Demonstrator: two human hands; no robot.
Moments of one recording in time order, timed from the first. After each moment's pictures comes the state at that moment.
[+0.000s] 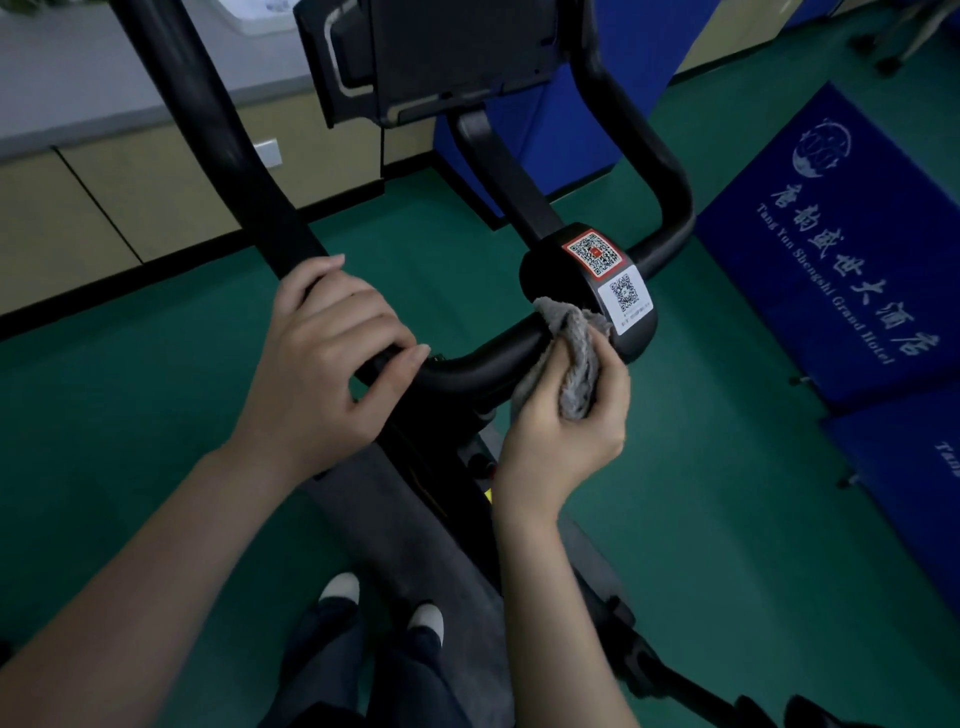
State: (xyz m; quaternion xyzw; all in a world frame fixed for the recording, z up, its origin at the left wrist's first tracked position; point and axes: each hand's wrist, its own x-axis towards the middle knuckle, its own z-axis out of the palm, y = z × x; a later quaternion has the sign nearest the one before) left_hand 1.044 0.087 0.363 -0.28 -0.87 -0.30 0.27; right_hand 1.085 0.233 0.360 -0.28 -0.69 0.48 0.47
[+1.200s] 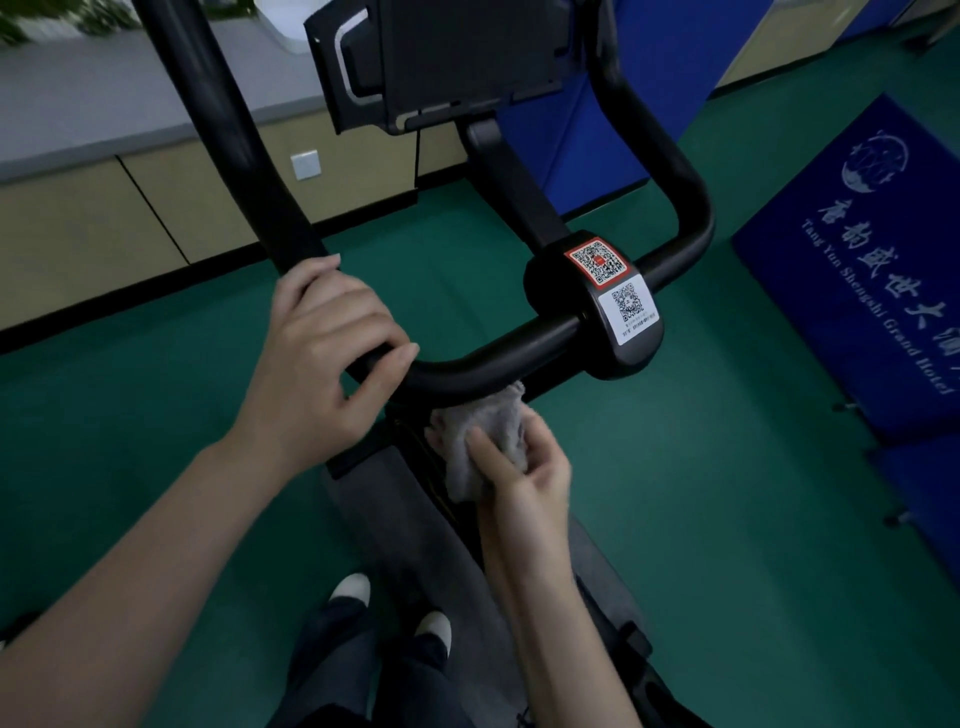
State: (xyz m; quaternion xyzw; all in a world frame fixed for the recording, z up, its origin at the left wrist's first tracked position) left_hand 1.045 0.089 0.363 -0.27 -0.88 -0.29 0.27; right_hand 1.126 0.245 0.334 -0.22 -0.51 0.83 0.06
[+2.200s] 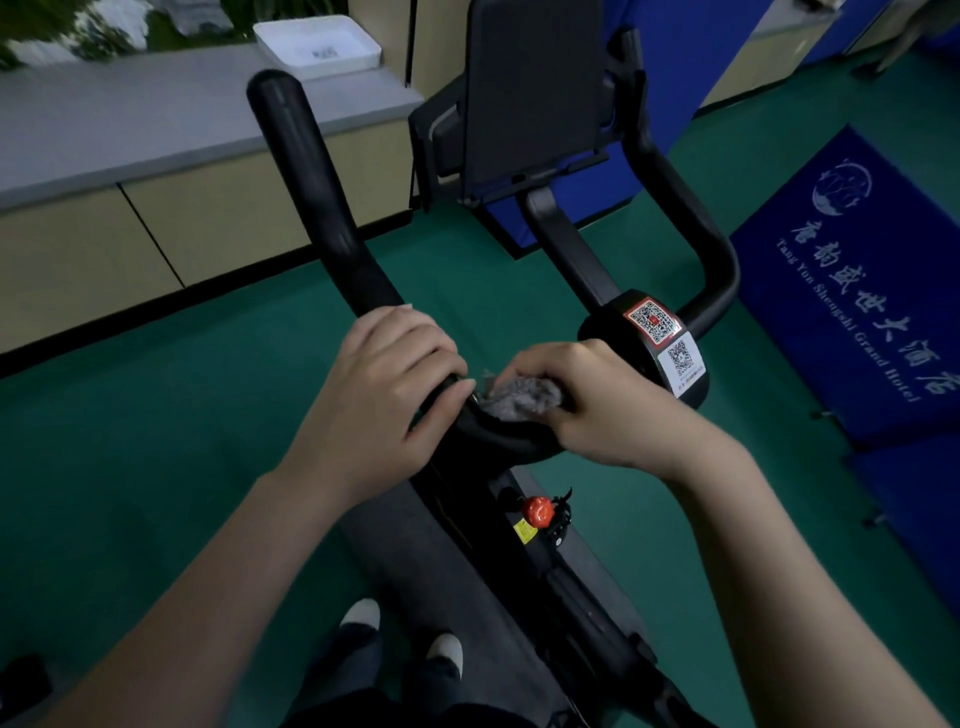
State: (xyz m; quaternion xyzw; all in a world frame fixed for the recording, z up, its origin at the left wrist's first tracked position) left_hand 1.028 0.058 0.385 -0.30 -0.90 -0.26 0.18; right_hand 1.034 0.249 0.456 0.18 -0.94 0.24 -0.15
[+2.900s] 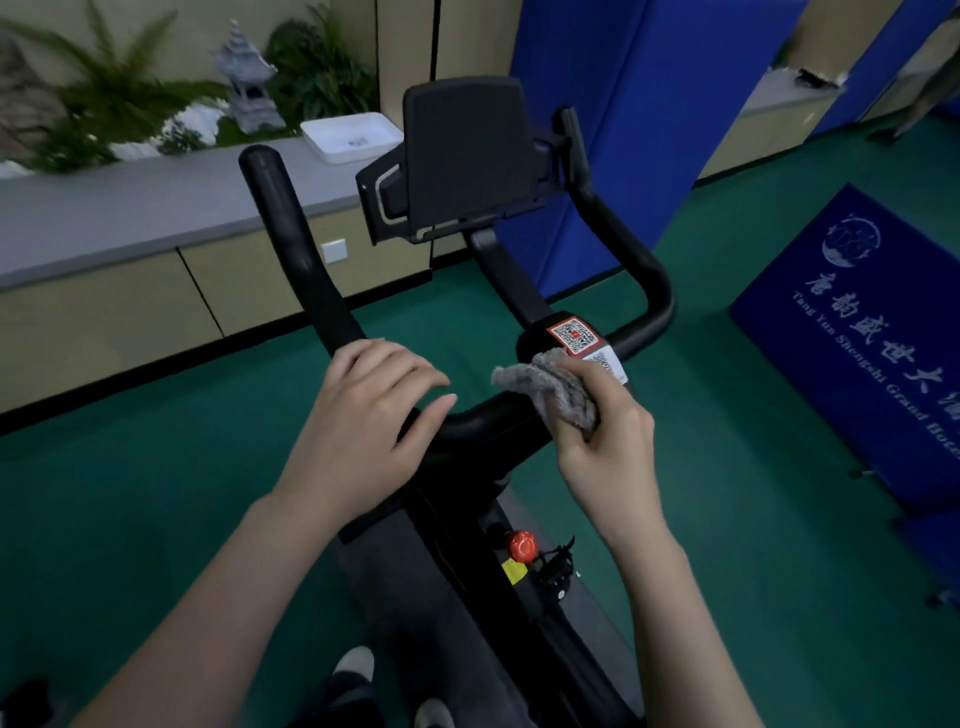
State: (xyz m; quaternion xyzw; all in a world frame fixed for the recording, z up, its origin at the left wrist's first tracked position) left_hand 1.076 0.106 0.410 -0.23 -0.93 -0.21 0.18; right_hand 1.095 0.310 0.418 0.03 -0.89 0.41 0.19
